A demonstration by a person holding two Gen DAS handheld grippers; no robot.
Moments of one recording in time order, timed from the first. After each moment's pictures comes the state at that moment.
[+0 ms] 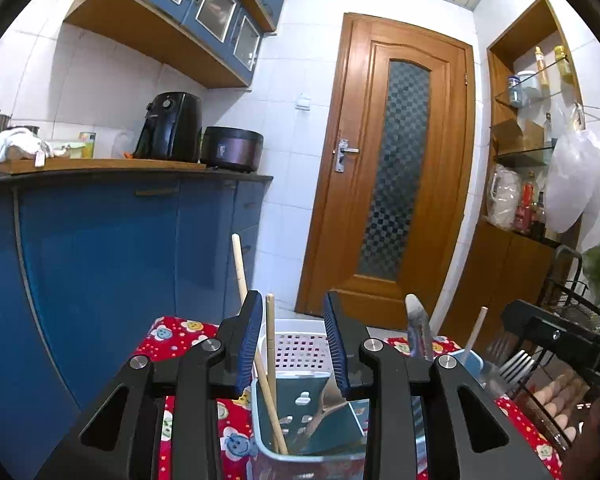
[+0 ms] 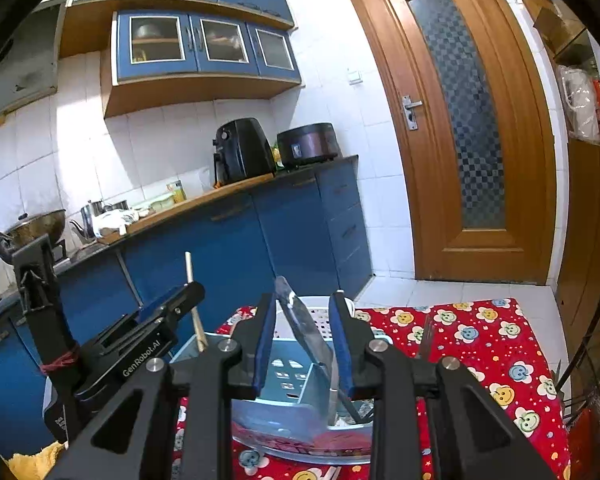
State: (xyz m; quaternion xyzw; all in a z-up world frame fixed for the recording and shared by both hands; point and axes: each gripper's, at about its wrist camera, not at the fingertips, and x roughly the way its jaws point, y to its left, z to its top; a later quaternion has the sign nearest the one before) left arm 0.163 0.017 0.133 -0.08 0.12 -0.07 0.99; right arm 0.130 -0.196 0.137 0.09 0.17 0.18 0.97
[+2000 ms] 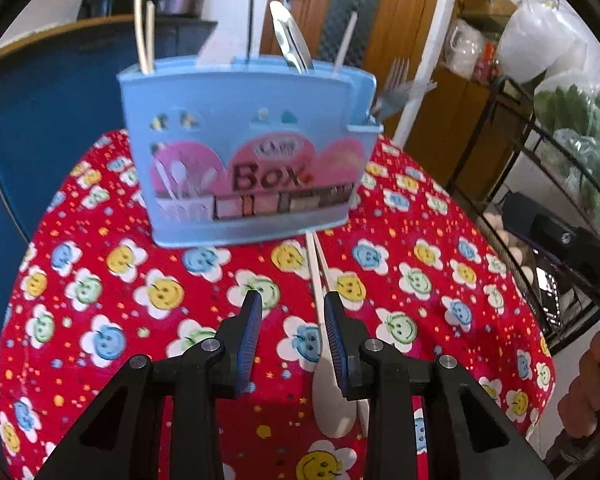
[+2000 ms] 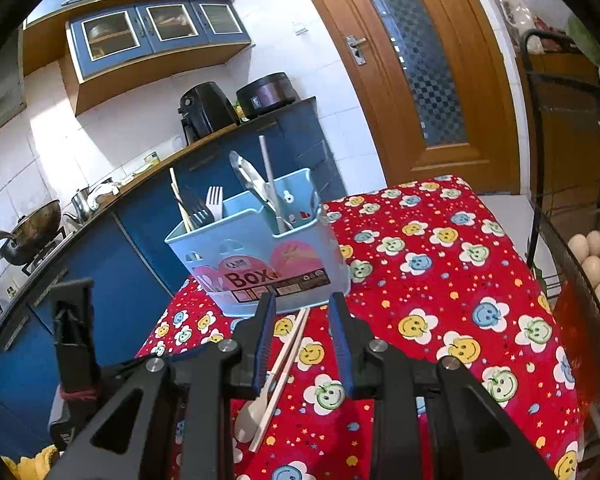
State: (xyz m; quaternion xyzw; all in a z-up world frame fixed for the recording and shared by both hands) left arm 0.074 -0.058 0.029 -0.03 0.40 -0.16 0.90; right arm 0.023 -0.255 0.065 0.16 0.27 0.14 0.94
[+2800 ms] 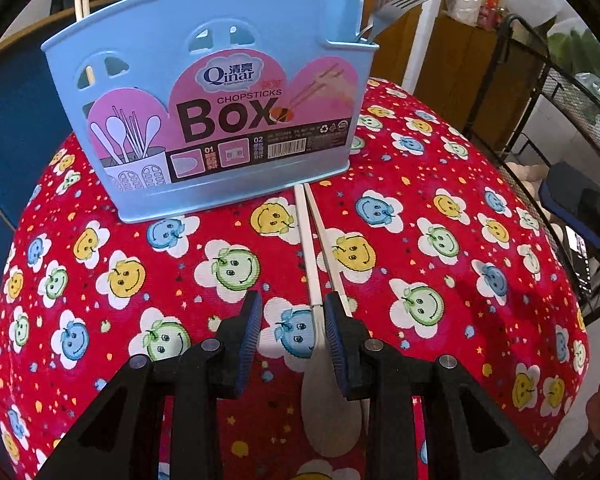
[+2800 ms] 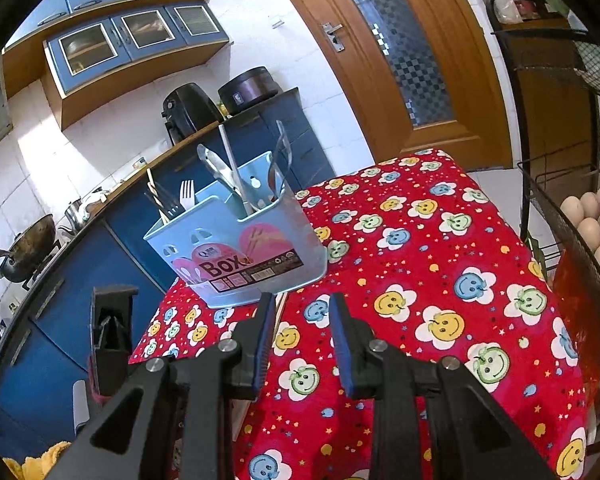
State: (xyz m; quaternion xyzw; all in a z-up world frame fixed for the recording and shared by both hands) left arm 0.095 -0.095 -0.005 0.03 0.46 -0.14 0.88; right arm 0.025 -0.280 0.041 0.20 0.29 0.14 0.93
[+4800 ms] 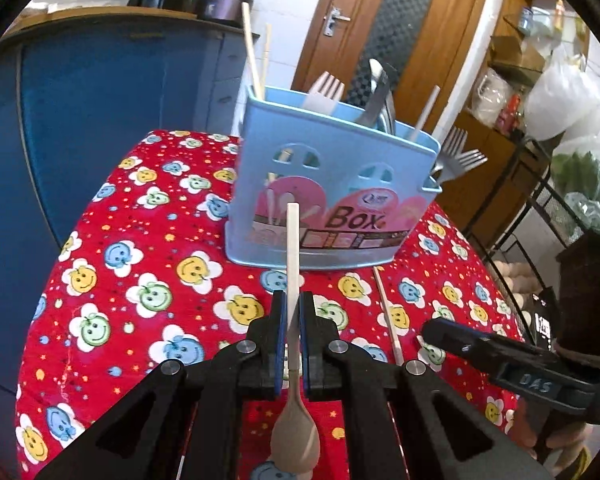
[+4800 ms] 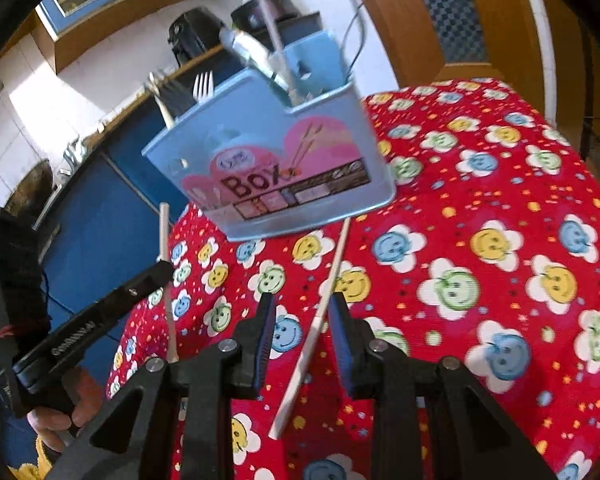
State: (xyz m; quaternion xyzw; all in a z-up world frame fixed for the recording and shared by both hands) left arm 0.072 0.018 0.046 -0.10 0.37 -0.13 0.92; right arm 0.070 -0.204 0.005 0.17 0.42 0.19 0.87
